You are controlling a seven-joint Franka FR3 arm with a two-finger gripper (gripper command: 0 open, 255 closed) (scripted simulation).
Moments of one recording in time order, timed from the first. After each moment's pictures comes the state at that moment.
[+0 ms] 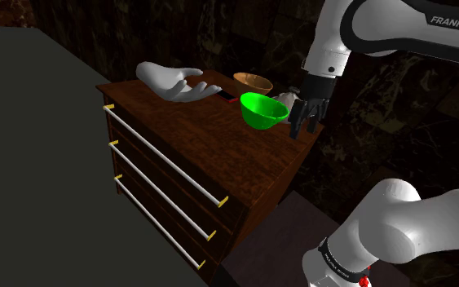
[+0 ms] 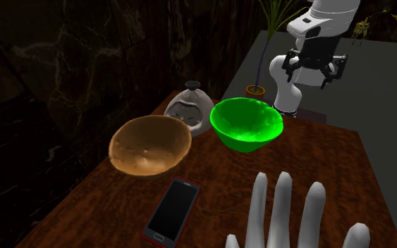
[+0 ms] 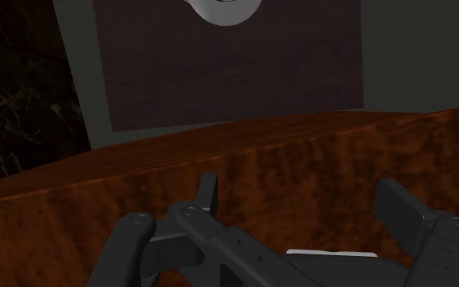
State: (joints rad) arm 0.01 -0.74 -0.02 -2.38 0.06 1.46 0.12
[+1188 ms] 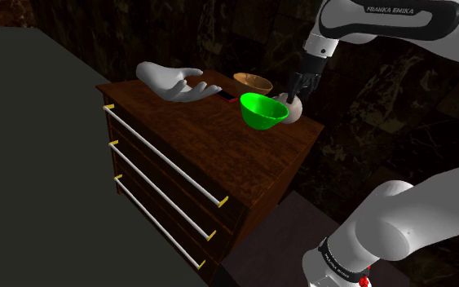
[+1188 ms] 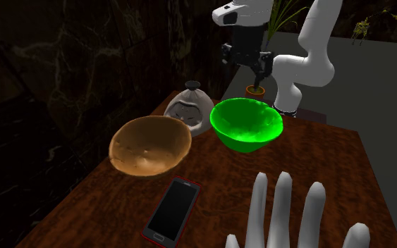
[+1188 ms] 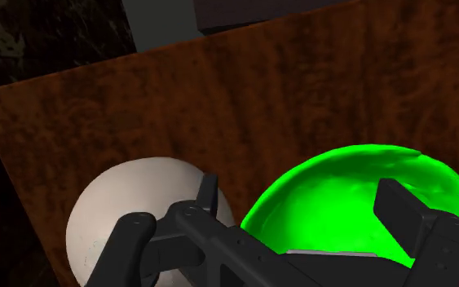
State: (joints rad) arm -0.08 -0.41 -0.25 -2.11 -0.09 1.67 -0.16
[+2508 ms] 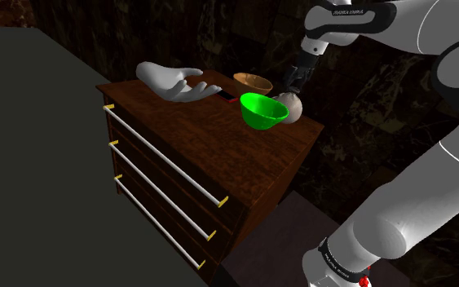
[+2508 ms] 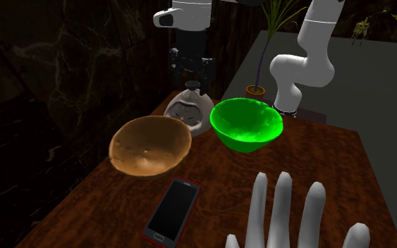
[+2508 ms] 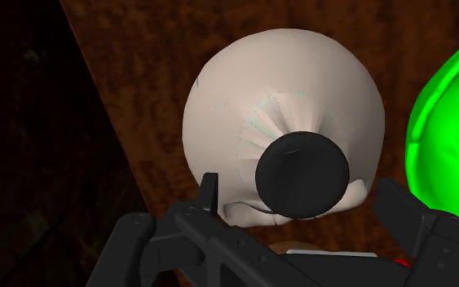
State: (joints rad) arm -0.13 -0.08 -0.41 -1.84 -0.01 1.84 -0.37
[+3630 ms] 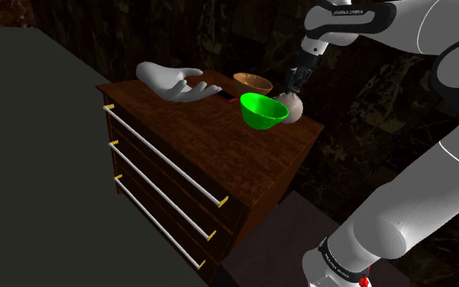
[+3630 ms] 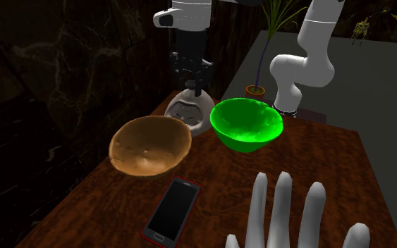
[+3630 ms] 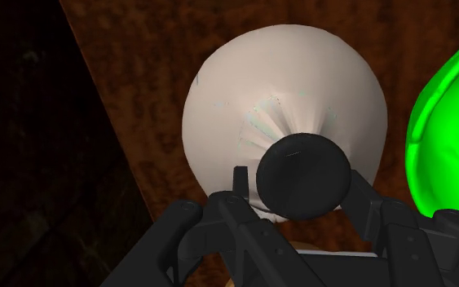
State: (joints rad) arm -0.13 -0.08 -0.41 -1.84 -0.01 1.84 -0.37
